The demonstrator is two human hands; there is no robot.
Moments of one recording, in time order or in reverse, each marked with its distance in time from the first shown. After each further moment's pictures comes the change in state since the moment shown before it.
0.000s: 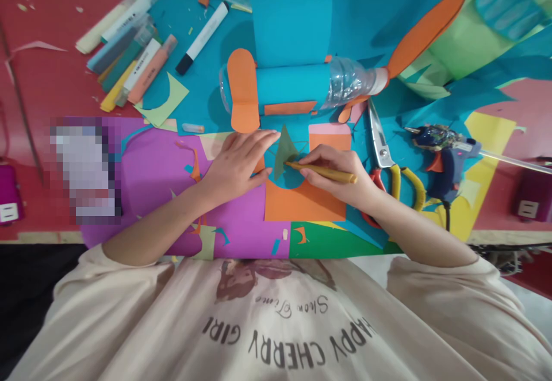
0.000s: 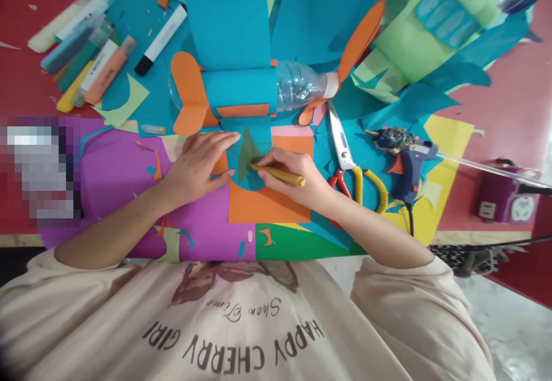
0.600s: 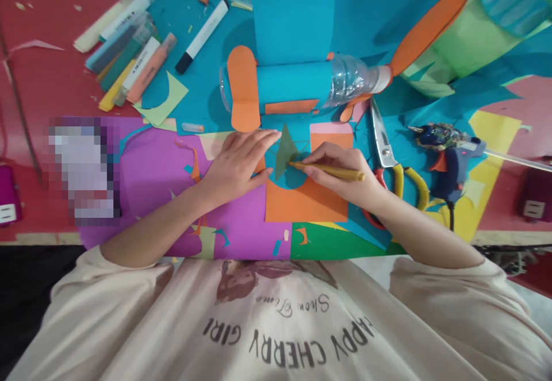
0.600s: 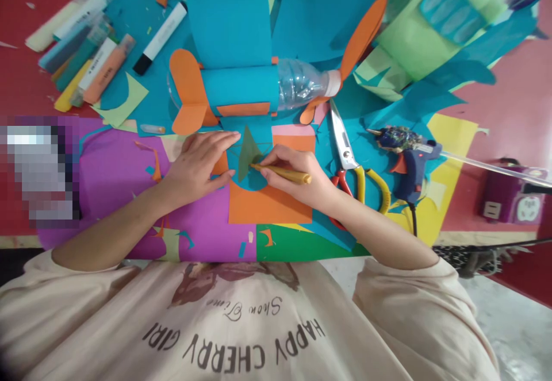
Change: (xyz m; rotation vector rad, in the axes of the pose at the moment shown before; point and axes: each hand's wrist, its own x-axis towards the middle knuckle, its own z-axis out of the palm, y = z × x) left_hand 0.000 -0.001 0.000 0.002 -0.008 0.015; right_hand -0.001 0.003 -0.001 0.037 0.026 -0.026
